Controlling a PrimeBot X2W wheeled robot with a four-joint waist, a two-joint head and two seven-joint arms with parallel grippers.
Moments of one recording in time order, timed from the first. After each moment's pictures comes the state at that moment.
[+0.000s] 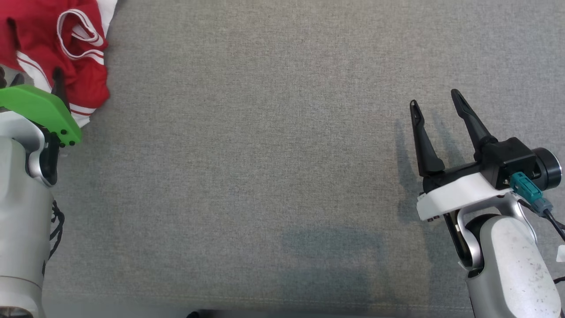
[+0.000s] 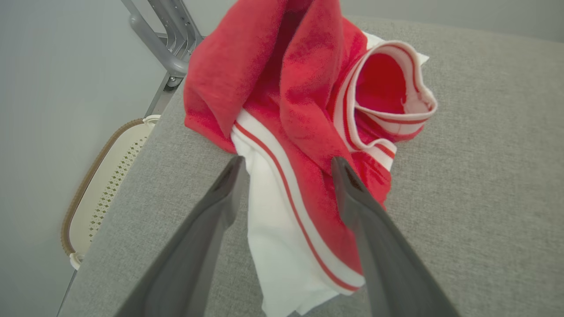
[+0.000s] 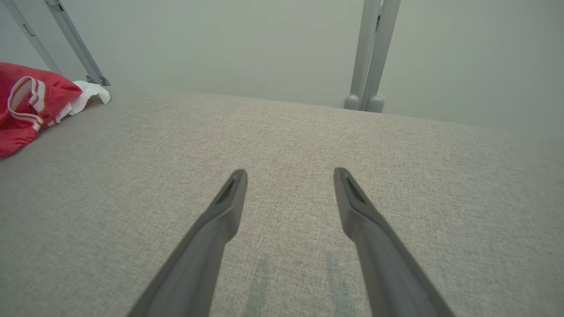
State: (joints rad) left arm -0.92 0.35 -0.21 0.96 -0.50 -0.02 0.03; right arm -0.27 -0.05 0.04 -0.05 -0.01 0.13 -0.05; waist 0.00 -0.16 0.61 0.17
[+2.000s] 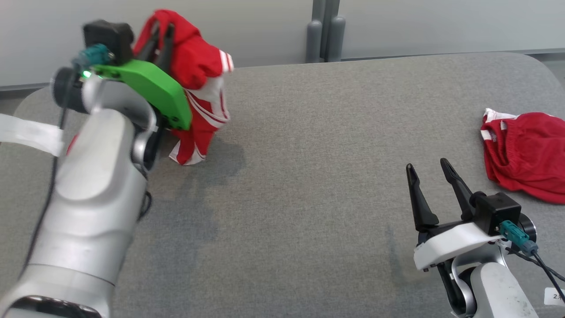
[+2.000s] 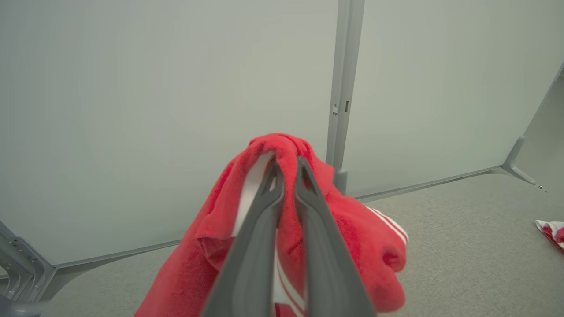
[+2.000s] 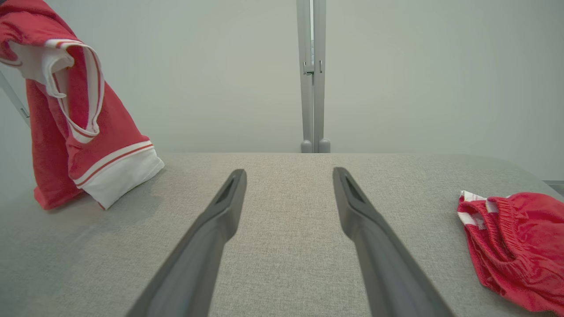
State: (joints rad) left arm -0.96 0.23 -0.45 0.74 -0.51 -0.09 -0.02; right arm -0.14 -0.05 0.04 0.13 0.13 0.13 -0.17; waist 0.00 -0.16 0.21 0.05
